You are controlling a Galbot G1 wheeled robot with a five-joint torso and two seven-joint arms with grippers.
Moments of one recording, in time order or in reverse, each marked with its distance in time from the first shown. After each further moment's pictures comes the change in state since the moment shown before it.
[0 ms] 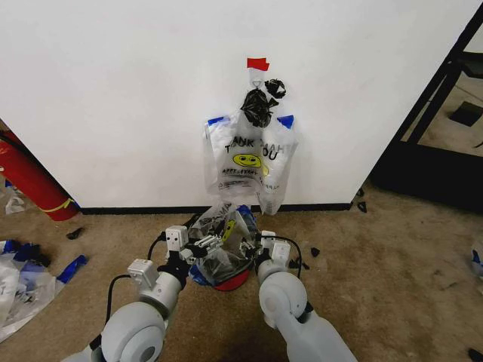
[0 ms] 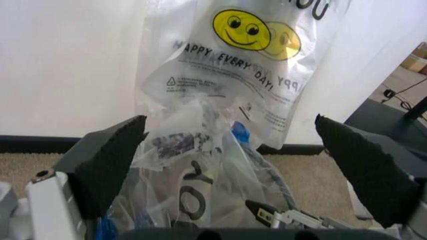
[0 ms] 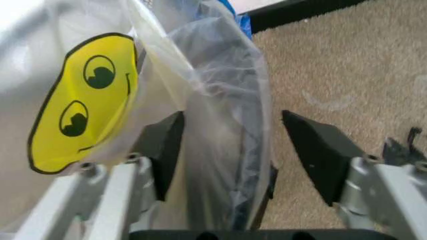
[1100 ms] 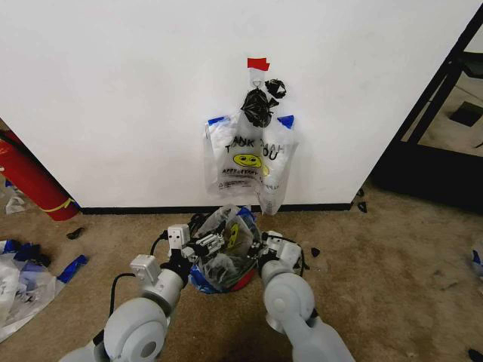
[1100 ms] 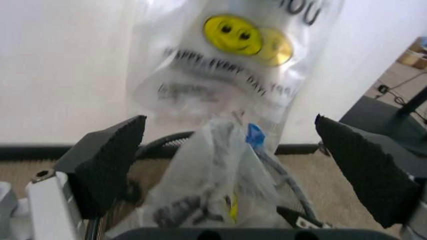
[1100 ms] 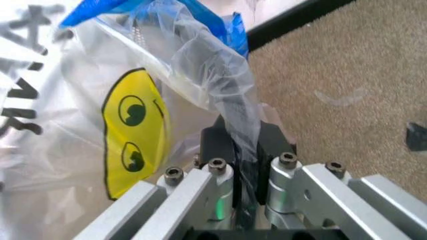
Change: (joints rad) left arm -0.097 0.041 0.029 -0.014 -0.066 0.050 -0.027; right arm -0.123 -0.007 0.091 0.112 0.061 0.128 -0.106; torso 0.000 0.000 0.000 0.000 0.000
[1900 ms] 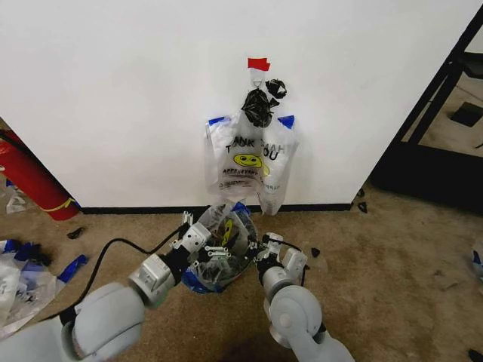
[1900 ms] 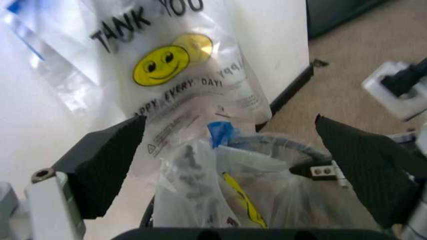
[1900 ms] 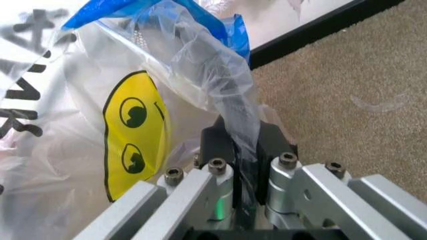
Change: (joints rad) left arm -0.289 0.345 0.252 -0.018 0.366 0.118 0.184; right arm -0.021 0.000 -0.046 0.011 -0.045 0.049 -0.072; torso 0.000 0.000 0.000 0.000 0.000
